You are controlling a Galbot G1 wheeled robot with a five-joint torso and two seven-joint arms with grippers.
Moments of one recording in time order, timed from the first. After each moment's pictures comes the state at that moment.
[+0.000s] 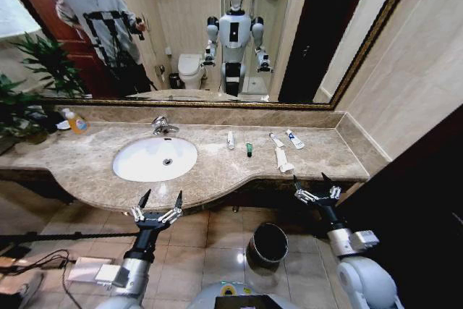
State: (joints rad) left arm 1.93 -1.44 -0.60 -2.42 -0.21 -0.08 0.08; right arm -1.71 1.37 0.81 2.22 0.32 0.09 -0.14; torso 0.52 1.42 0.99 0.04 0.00
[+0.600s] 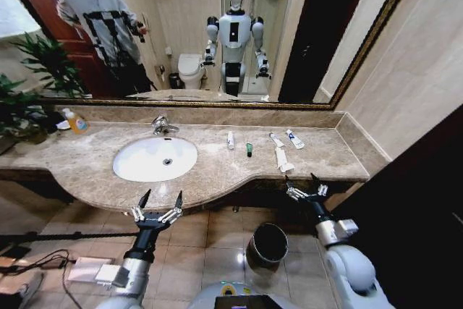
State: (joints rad) left arm 1.93 -1.44 -0.60 -2.42 -0.21 -0.08 0.08; right arm -1.51 1.31 0.70 2.04 0.30 -0.01 -0.12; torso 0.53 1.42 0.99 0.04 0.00
